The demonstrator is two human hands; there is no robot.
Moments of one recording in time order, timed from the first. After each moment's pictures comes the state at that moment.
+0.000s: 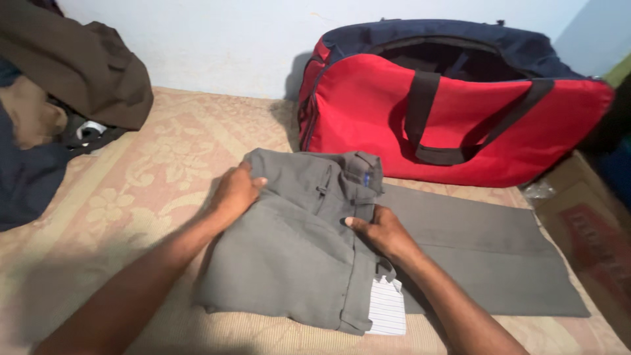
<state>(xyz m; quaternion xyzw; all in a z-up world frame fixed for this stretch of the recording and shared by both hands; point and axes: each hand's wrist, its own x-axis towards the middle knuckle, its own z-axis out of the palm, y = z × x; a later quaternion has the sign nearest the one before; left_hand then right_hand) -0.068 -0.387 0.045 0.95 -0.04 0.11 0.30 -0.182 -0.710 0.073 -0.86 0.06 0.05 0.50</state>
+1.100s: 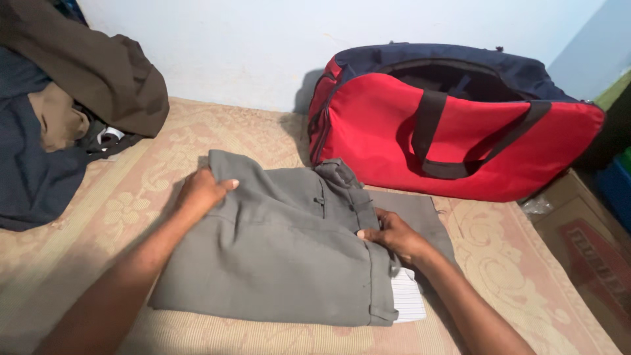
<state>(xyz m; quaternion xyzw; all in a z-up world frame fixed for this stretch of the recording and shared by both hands) -0.052 -0.293 0.057 0.96 0.06 0.07 0.27 -0.158 -0.731 0.057 -0.72 -0.05 0.19 0.66</state>
